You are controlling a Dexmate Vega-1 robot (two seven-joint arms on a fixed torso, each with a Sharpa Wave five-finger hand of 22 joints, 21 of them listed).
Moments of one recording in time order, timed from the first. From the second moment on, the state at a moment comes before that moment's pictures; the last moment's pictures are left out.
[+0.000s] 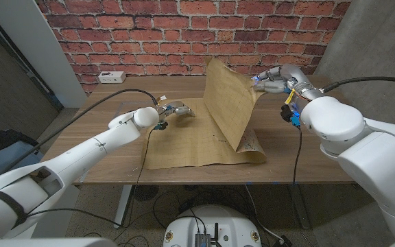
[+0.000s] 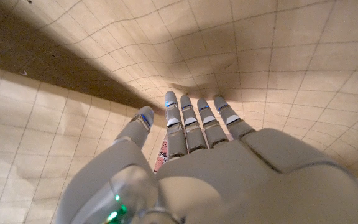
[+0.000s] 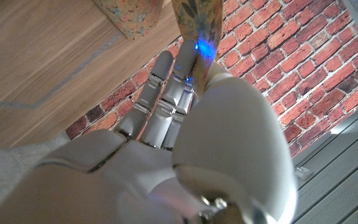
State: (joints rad) left arm 0.55 0.72 0.76 -1.54 0.09 0.21 -0.19; left_hand 0.33 0.16 0.68 -0.13 0.21 0.60 0.06 0.19 0.18 0.45 -0.03 0.21 0.19 0.32 -0.04 0.18 0.16 0.15 0.08 0.47 0.18; right arm -1.11 -0.63 -0.17 -2.82 0.21 -1.16 -0.22; right_hand 1.38 0.11 0.39 -0.15 0.32 0.84 0.06 0.25 0.33 0.85 0.06 0.59 0.44 1.09 -0.19 0.49 0.78 0.62 -0.06 0.99 0.19
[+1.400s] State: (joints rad) left arm 0.61 0.75 0.70 -1.59 0.07 0.17 -0.12; left_hand 0.29 0.13 0.66 -0.11 0.19 0.60 0.06 0.19 0.18 0.45 -0.01 0.21 0.19 0.37 0.00 0.19 0.17 0.19 0.14 0.47 0.19; right arm -0.98 -1.11 -0.18 -2.38 0.75 -0.33 0.37; right_hand 0.55 0.00 0.11 0.15 0.20 0.30 0.09 0.18 0.20 0.39 0.21 0.19 0.24 0.52 0.10 0.18 0.40 0.43 0.11 0.84 0.17
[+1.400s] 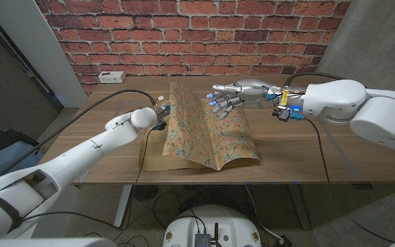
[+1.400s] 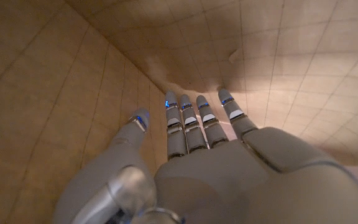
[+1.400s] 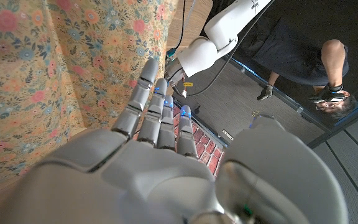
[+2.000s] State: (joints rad) left arm 0.84 0.79 0.52 -1.76 0.14 0.10 0.26; left_hand 0.33 0.18 0.73 -0.07 0.24 0.98 0.15 0.35 0.26 0.86 0.03 0.35 0.26 0.78 -0.02 0.37 0.26 0.34 0.12 0.54 0.21; right arm -1.04 -1.11 -0.19 -2.36 0.75 -0.19 0.26; right_hand 0.57 0.06 0.13 0.12 0.20 0.30 0.08 0.19 0.20 0.38 0.20 0.19 0.23 0.46 0.11 0.18 0.37 0.38 0.11 0.80 0.17
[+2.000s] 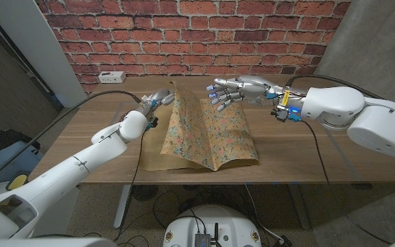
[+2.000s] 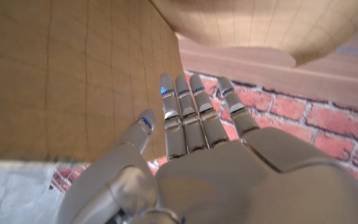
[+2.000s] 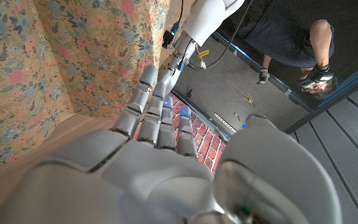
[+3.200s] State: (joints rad) left arm 0.95 0.75 0.41 -1.65 0.32 -0.34 0.70; left_hand 0.48 0.11 0.71 -0.16 0.27 0.83 0.07 0.51 0.48 0.74 0.00 0.42 0.56 0.68 -0.07 0.44 0.36 0.26 0.08 0.91 0.24; right arm -1.41 -0.76 -0.12 -2.37 0.37 0.26 -0.14; right_hand 0.62 0.11 0.19 0.06 0.20 0.43 0.08 0.22 0.20 0.45 0.16 0.22 0.22 0.50 0.08 0.21 0.32 0.39 0.09 0.77 0.17
